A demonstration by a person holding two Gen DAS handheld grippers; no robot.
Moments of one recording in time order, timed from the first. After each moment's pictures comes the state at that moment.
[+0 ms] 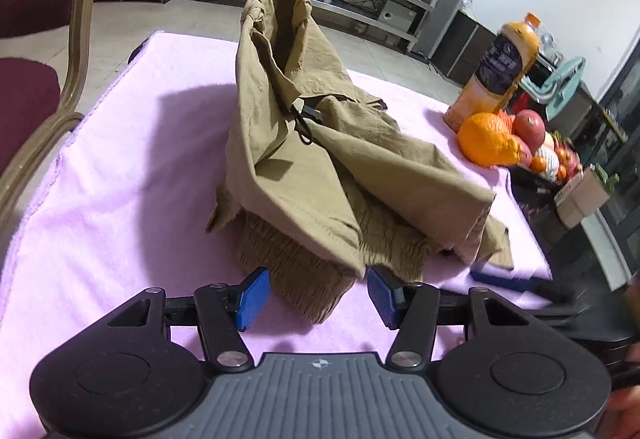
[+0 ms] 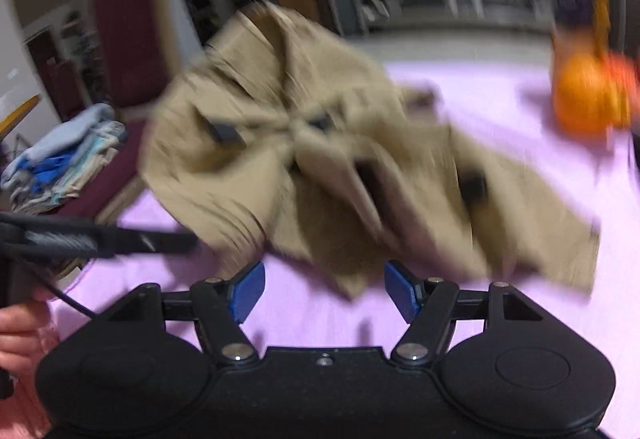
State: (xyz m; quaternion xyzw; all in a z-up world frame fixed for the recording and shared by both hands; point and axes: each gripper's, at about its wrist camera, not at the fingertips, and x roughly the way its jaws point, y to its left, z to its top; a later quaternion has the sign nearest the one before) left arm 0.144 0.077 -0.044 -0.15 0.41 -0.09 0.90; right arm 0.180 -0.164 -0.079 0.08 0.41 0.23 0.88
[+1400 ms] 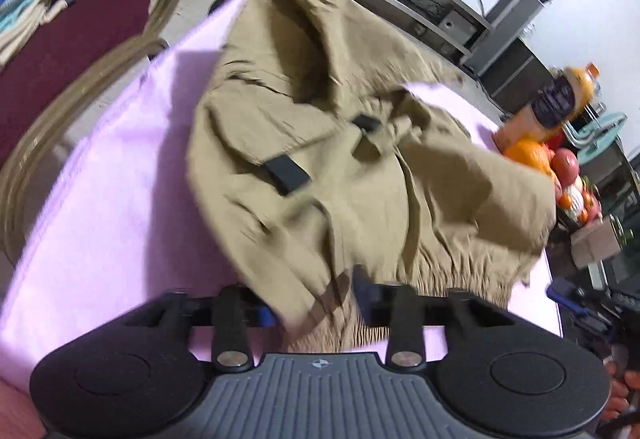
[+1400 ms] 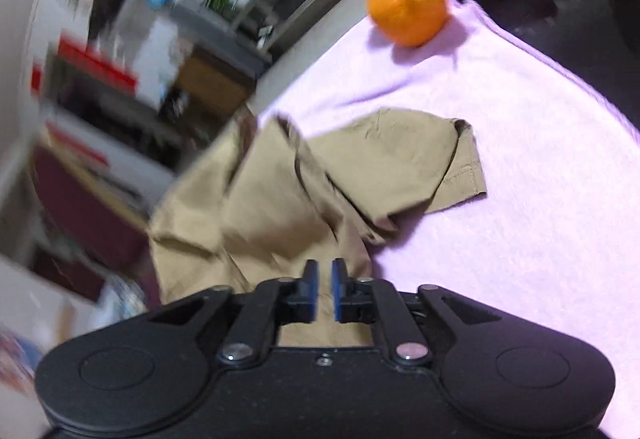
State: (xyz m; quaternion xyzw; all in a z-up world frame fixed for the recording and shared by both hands) left arm 0.099 0.134 -0.062 -0.22 0.45 -0.03 0.87; right arm 0.150 -0.307 -0.064 0.33 0.41 0.15 0.84
